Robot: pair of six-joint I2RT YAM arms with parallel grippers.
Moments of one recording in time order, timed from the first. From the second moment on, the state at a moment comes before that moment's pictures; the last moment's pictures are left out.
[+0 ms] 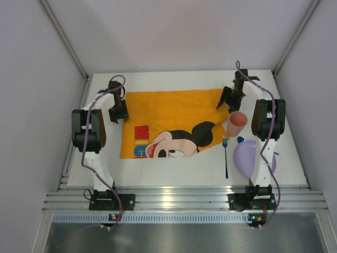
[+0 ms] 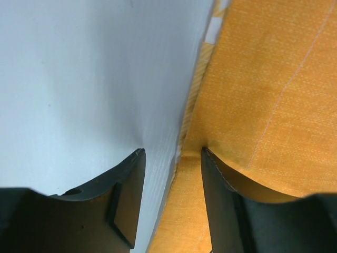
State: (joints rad) left arm -0.01 2.03 1.49 -0.70 -0.10 -0.27; right arm 0.04 2.25 1.86 -0.85 -0.25 0.44
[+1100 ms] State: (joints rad) left arm -0.21 2.14 1.62 -0.55 0.00 -0.40; right arm 0.05 1.82 1.62 -0.92 -0.20 0.38
